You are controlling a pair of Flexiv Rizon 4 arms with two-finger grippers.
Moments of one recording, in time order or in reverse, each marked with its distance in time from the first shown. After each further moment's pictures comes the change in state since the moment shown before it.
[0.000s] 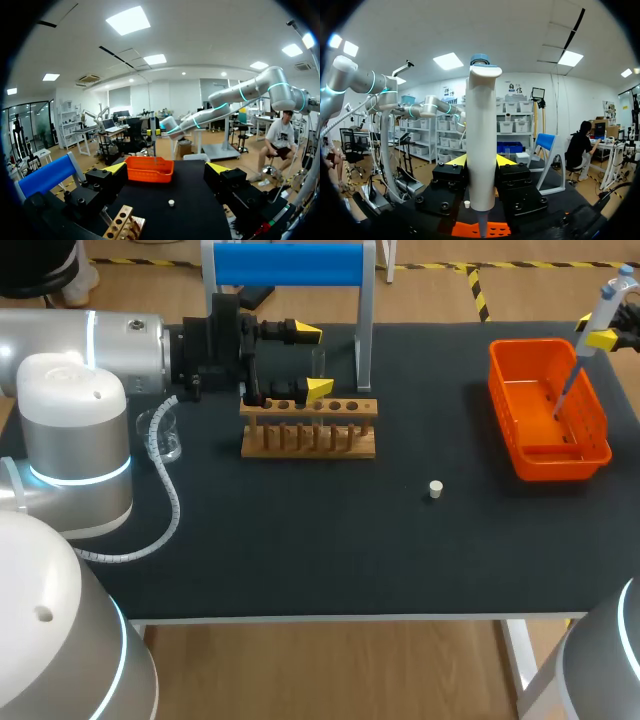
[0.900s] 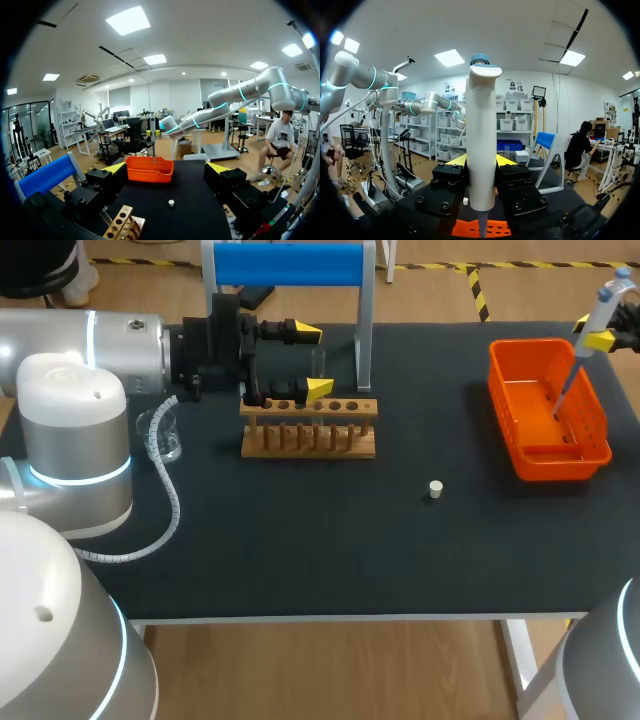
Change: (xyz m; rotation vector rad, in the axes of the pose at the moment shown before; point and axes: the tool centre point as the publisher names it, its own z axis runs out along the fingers) left arm 0.000 0.000 0.000 0.000 0.000 0.000; right arm -0.003 -0.005 0.000 0.031 0.006 -0.020
